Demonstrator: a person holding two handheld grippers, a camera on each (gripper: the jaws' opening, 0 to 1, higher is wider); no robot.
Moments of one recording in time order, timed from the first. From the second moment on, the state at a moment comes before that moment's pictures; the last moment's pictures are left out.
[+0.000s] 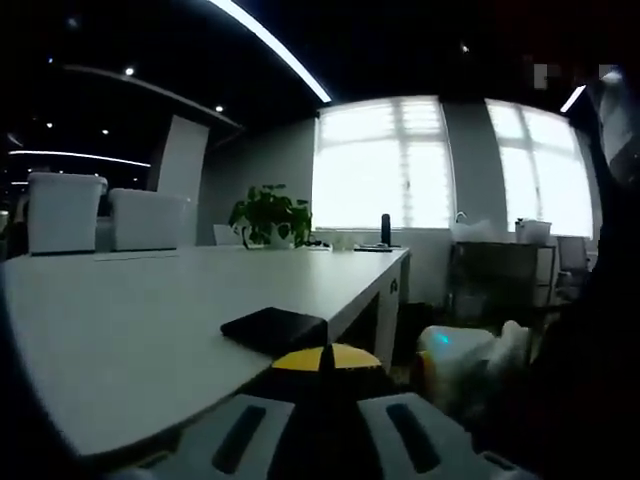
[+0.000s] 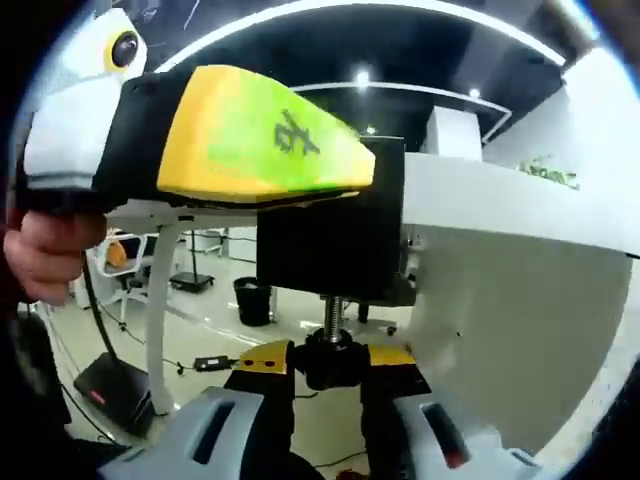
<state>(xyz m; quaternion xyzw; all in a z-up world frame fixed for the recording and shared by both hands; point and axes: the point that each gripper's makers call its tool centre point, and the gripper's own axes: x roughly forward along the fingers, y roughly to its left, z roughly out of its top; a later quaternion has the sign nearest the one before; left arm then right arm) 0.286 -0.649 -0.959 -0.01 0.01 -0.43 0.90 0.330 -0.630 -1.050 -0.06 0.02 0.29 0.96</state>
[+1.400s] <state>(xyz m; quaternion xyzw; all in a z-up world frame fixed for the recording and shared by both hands) 0.288 -0.653 -0.960 -0.02 0.01 -0.43 0.90 0.318 -0.650 -1.064 -0.18 0.03 0.47 0.86</state>
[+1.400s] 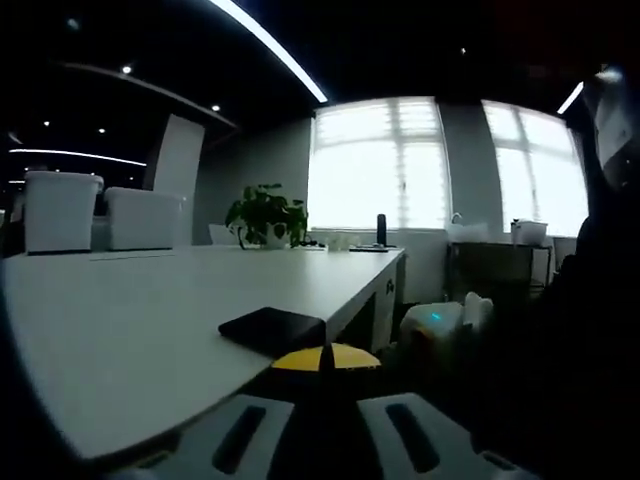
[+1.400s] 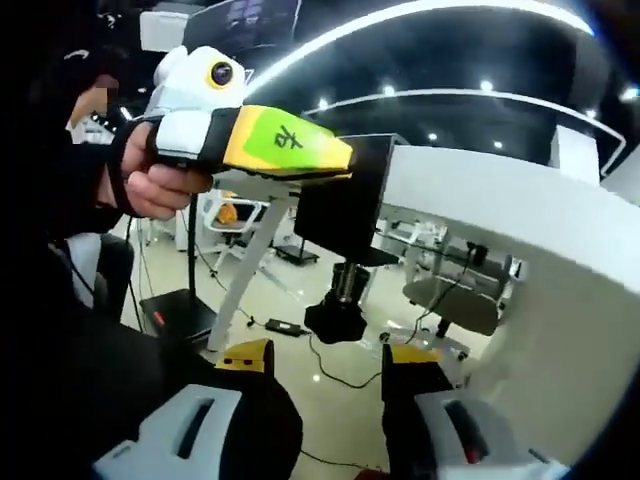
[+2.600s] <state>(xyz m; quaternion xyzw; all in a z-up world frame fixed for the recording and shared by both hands) 0.288 -0.652 -0.960 -0.01 0.00 -0.42 0.91 0.341 -0.623 -1.055 -0.10 0.05 0.39 0.91</state>
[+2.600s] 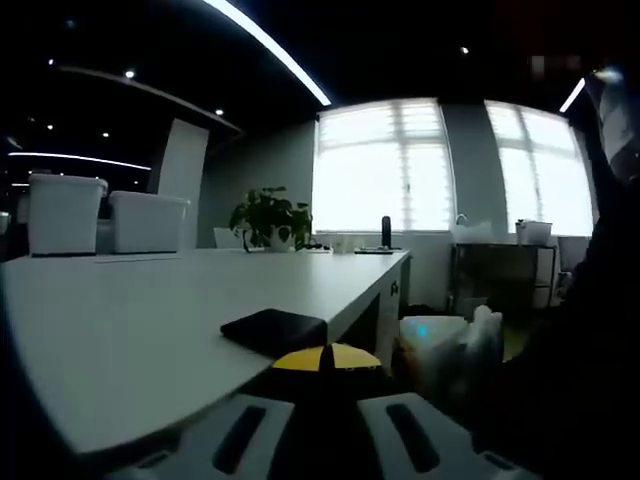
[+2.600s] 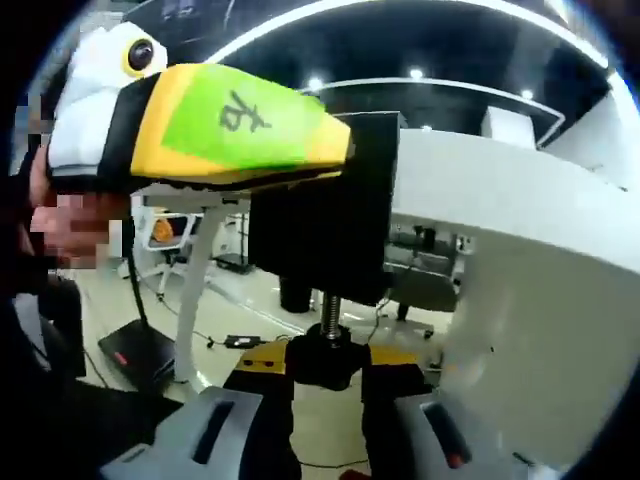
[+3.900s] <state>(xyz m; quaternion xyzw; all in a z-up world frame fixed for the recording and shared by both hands) 0.287 -0.652 -0.958 -0.03 -0.01 -0.44 0.90 0.322 -0.639 -1.042 -0.03 0.04 0.23 0.97</state>
